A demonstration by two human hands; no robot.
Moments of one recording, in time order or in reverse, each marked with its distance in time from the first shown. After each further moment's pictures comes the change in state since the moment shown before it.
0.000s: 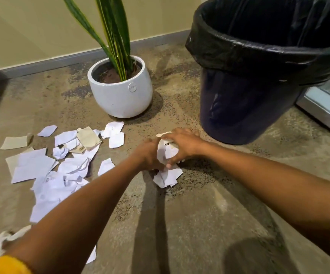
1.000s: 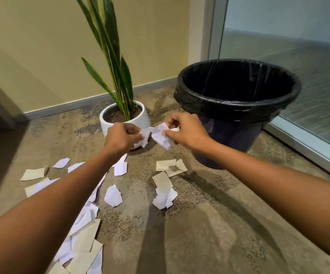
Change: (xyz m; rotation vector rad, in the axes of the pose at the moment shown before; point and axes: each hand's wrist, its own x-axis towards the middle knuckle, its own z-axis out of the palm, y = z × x) left_hand -0.059 0.012 -0.117 -0.691 0.594 -0.070; right_hand -0.087 -0.033 -0.108 0.483 0.700 -0.107
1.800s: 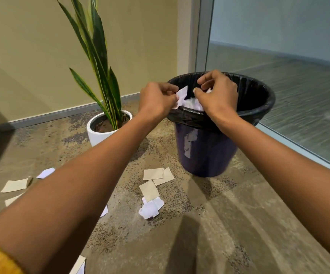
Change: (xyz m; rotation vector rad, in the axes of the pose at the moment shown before) left_hand -0.004 0.145 0.046 -0.187 0.019 0.289; right_hand 0.016 0.001 -0.107 -0.049 0.617 0.201
